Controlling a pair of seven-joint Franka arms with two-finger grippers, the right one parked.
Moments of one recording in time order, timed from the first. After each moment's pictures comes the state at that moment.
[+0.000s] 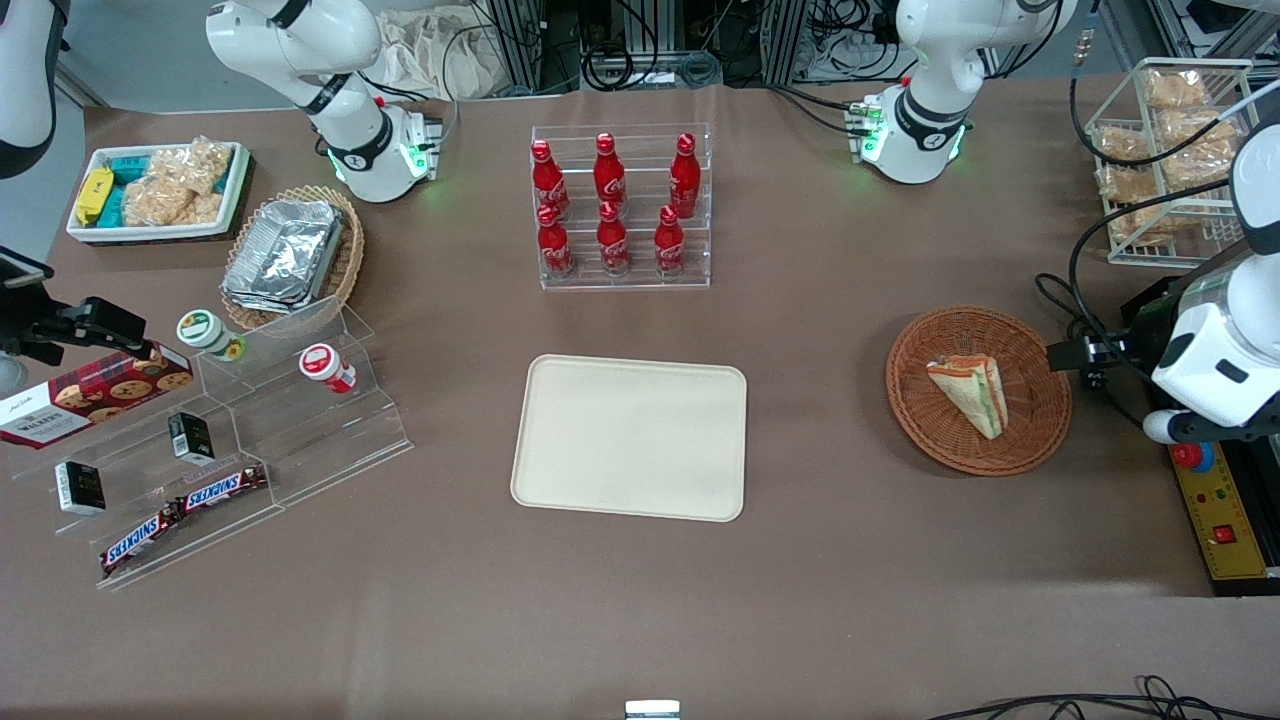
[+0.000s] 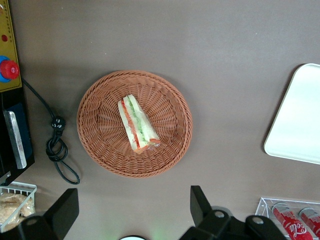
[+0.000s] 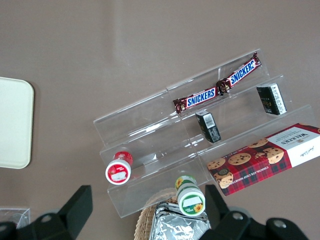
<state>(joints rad) 0.06 0.30 -0.14 -1.32 0.03 1.45 -0.18</state>
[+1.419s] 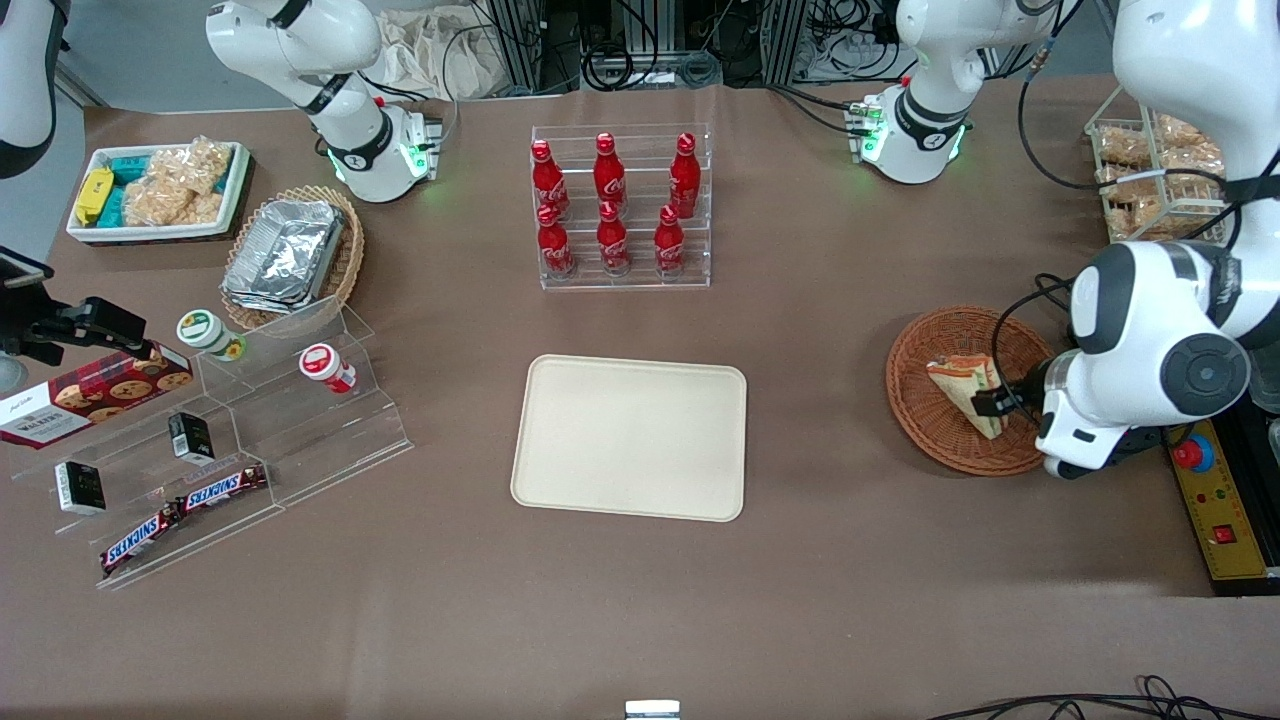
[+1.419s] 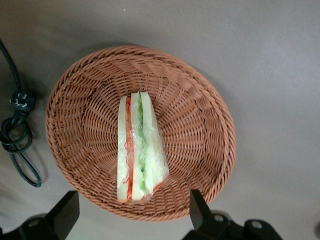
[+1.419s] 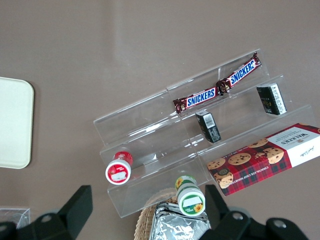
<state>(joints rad) 0.07 0.36 -0.13 -1.78 0.10 1.87 -0.52</state>
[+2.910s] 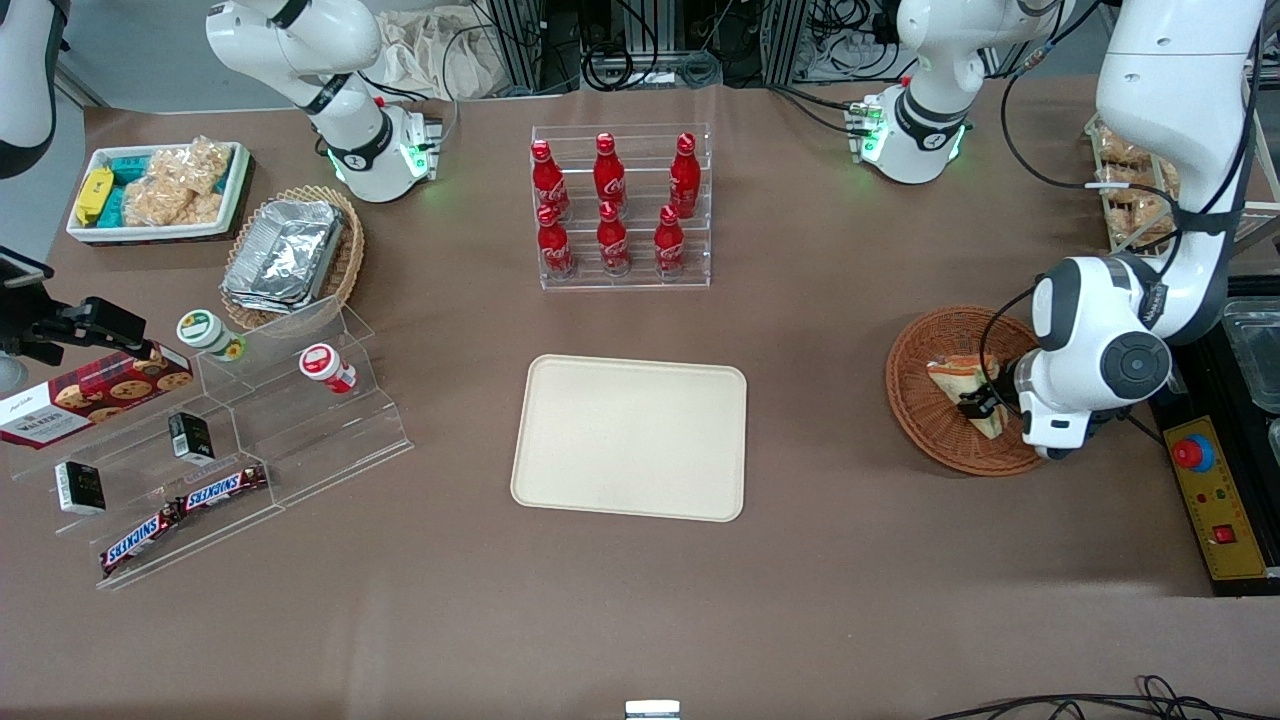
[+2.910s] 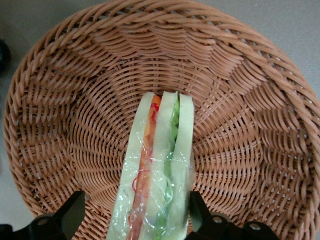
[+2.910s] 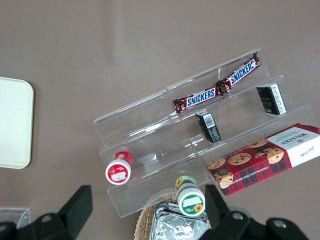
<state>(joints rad) 0.13 0.37 -0.12 -2.07 0.13 2.19 -0.74</state>
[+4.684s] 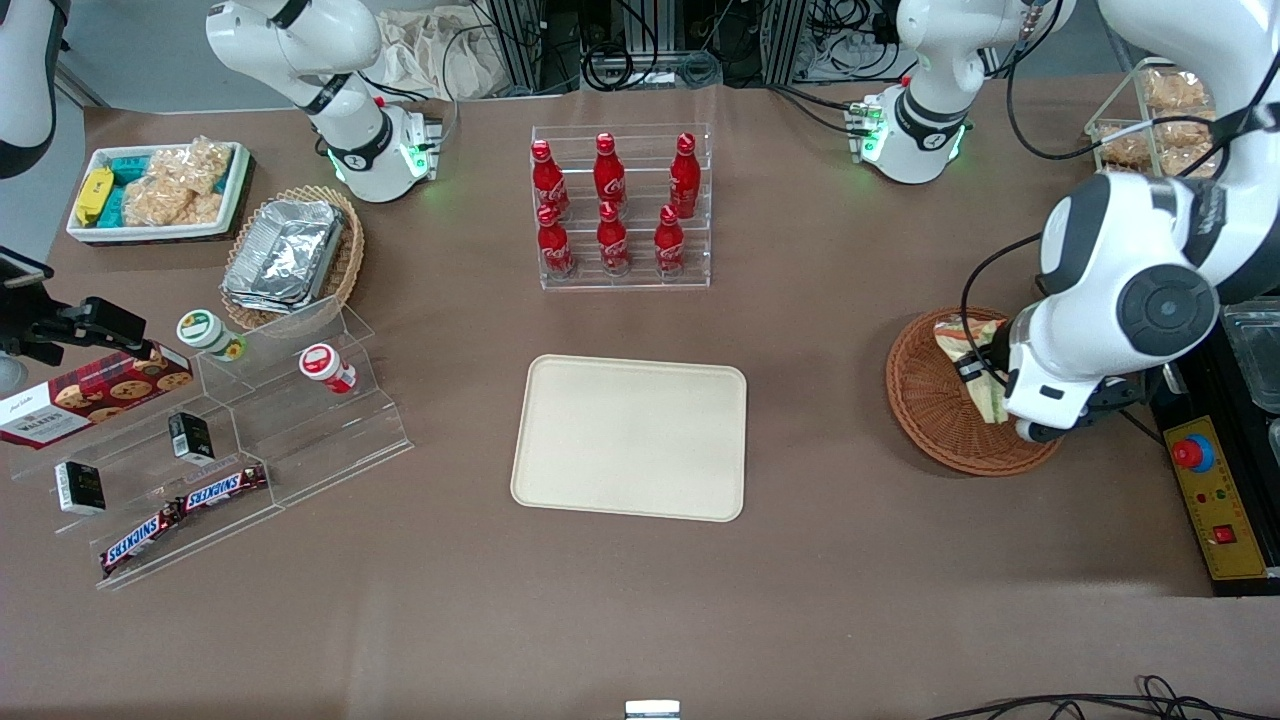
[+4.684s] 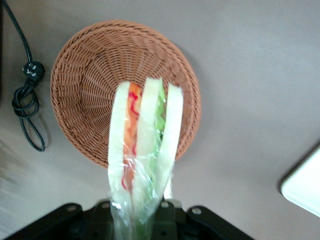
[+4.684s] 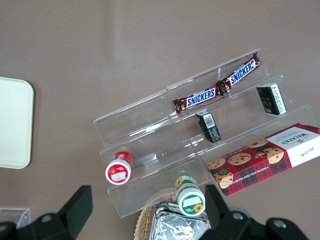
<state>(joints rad) 0.11 0.23 -0.32 -1.71 0.12 1.68 -0.63</state>
